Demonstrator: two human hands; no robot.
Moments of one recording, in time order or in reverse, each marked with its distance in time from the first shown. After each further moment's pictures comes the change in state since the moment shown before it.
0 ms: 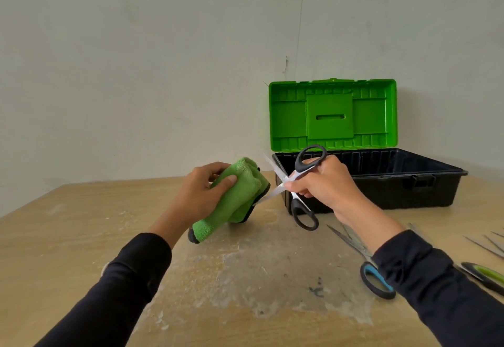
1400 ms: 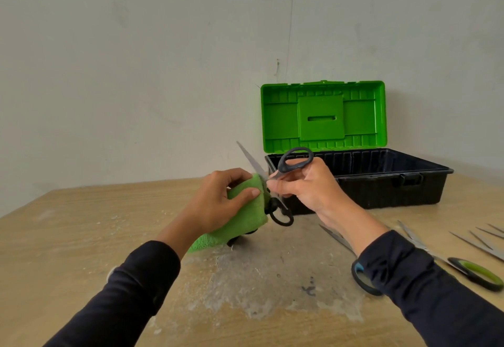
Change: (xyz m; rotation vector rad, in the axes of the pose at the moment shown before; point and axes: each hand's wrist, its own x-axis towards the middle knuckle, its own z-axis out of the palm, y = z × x) left_hand -0.011 0.028 0.019 0.045 -0.149 0.202; right_hand -0.007 0.002 0.007 0.249 -0.129 -0.238
